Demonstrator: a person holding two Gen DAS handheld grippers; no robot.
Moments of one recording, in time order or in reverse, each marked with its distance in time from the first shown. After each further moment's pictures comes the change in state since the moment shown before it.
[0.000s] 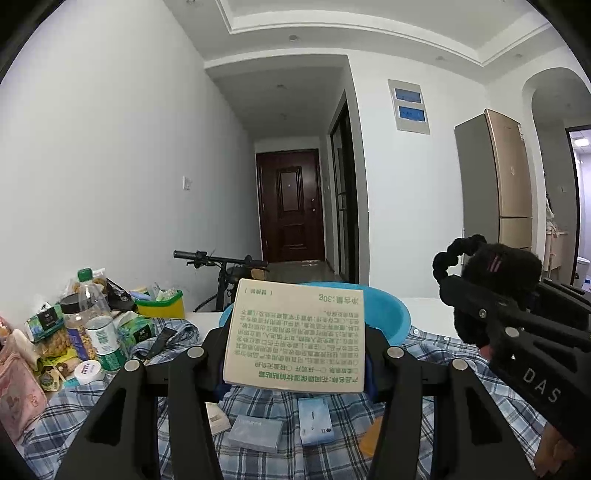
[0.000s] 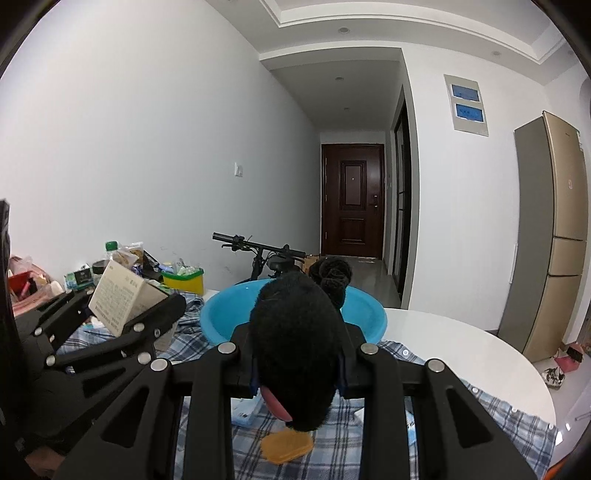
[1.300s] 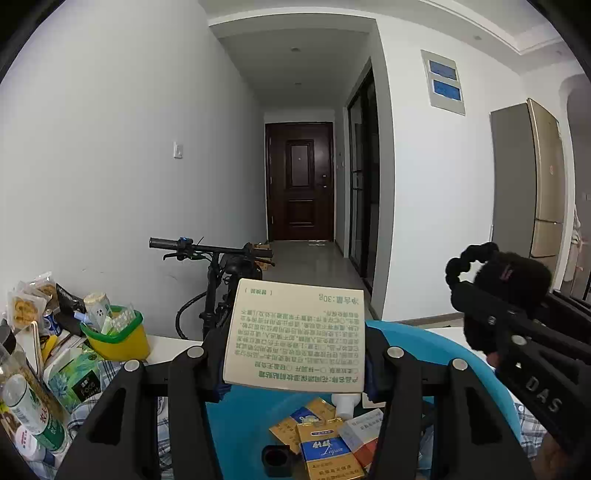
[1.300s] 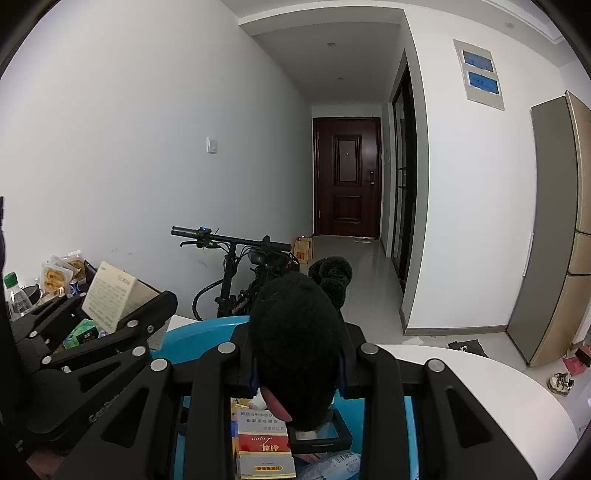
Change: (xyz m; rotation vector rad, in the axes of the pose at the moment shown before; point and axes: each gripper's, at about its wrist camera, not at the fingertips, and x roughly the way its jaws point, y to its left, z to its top) left arm 0.285 0.036 0.055 -0.042 0.101 0.029; right arm 0.239 -0.052 0.056 0.029 0.099 -0.016
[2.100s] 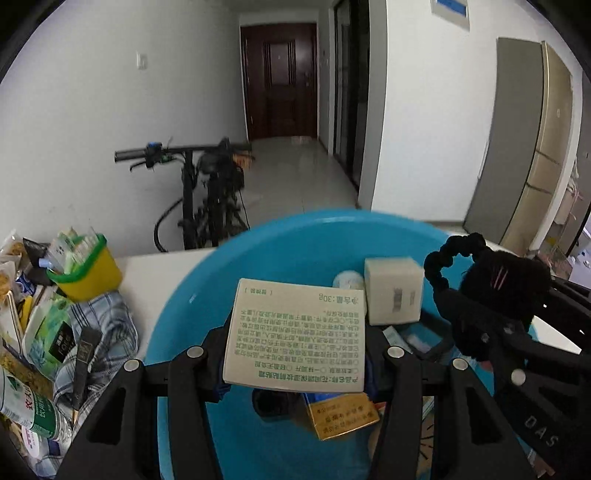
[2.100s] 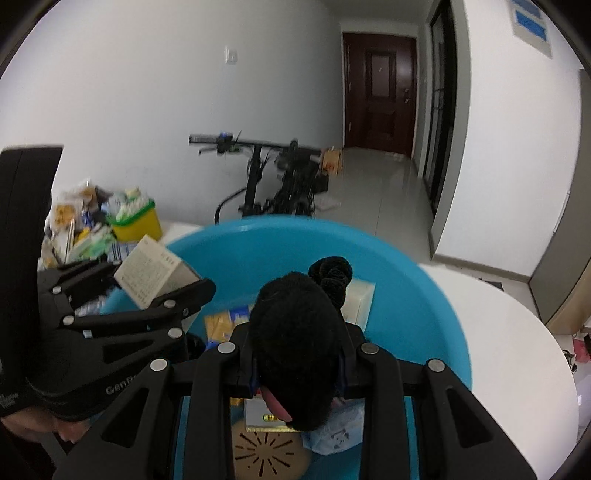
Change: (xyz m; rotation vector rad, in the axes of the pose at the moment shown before) left arm 0.072 0.000 -0.039 0.042 0.461 -0.067; right arm 0.058 -0.001 -0.034 -0.033 0.401 0.132
